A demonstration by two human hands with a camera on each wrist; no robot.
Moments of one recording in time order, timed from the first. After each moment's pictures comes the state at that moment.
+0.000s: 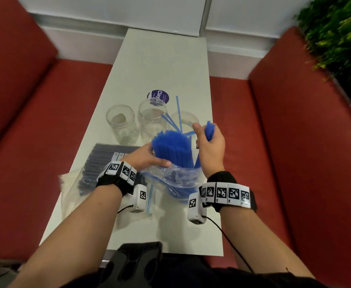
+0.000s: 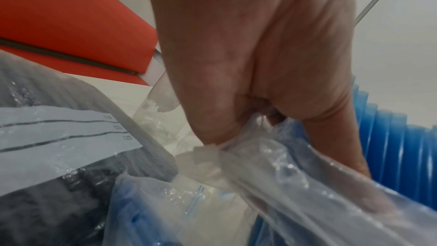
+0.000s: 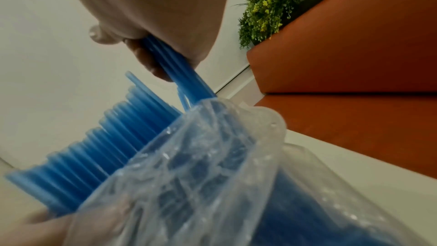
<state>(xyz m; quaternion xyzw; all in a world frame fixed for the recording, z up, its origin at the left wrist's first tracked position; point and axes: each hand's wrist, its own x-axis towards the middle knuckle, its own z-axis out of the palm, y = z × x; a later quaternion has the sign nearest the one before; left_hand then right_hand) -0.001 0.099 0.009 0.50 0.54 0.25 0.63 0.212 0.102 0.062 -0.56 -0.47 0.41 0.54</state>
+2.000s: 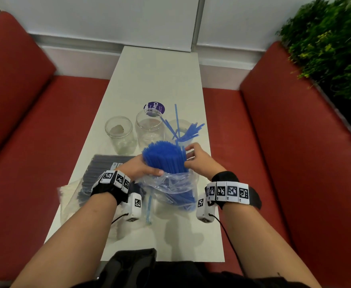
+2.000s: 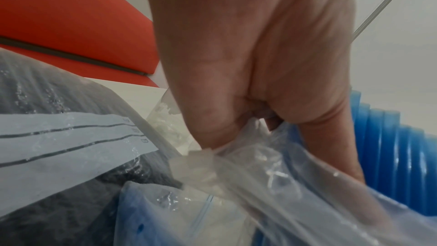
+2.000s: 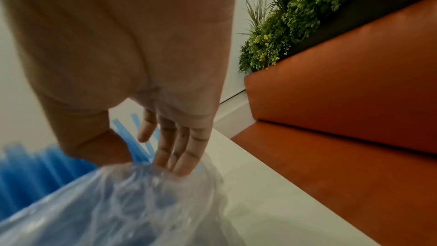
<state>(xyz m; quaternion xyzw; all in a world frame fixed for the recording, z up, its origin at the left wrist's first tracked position) -0.012 0.089 0.020 0.49 0.49 0.25 0.67 0.236 0.112 0.040 -0.59 -0.63 0.49 0.15</state>
